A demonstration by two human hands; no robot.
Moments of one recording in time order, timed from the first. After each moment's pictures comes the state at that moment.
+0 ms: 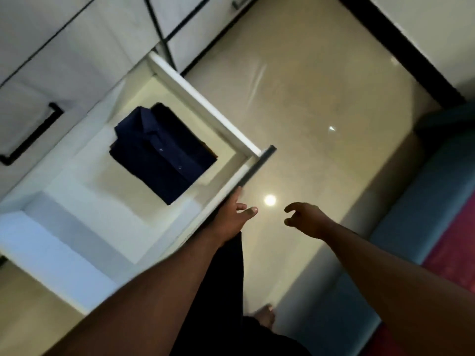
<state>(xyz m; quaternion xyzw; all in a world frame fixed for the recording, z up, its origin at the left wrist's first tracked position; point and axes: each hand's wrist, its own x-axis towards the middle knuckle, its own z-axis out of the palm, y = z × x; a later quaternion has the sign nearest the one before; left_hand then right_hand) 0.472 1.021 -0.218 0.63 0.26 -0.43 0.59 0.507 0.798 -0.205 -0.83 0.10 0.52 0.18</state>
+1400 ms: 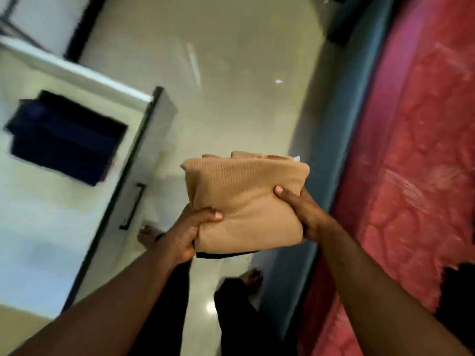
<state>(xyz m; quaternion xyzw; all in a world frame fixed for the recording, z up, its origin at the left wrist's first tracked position) 0.276 0.837 -0.165 0.51 0.29 -0.46 0.67 0.237 0.590 -0.156 -0.56 0.43 0.26 0.66</state>
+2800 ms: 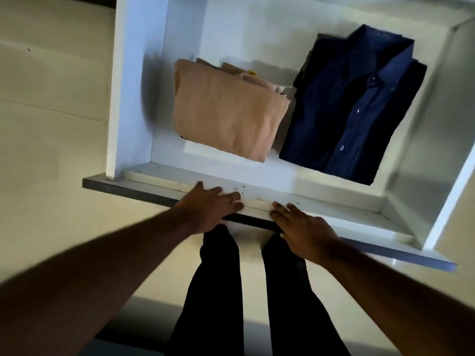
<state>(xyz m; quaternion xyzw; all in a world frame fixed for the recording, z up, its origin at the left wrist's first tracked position) 0.286 1.217 -0.361 0.85 0.09 -0.46 0.22 0.492 1.067 -0.362 -0.54 -0.67 0.47 -0.20</state>
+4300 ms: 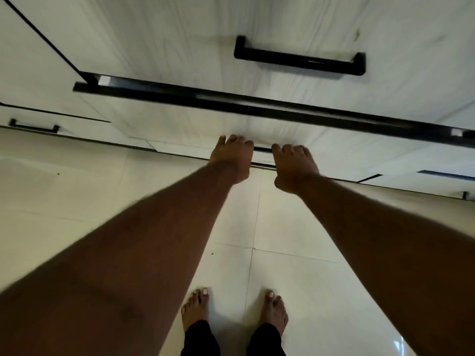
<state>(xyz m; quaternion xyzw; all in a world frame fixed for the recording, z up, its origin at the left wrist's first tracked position) 0.496 1.387 -0.224 0.90 0.37 -0.19 0.12 0.622 1.301 -0.228 -0.78 -0.58 0.18 -0.14</state>
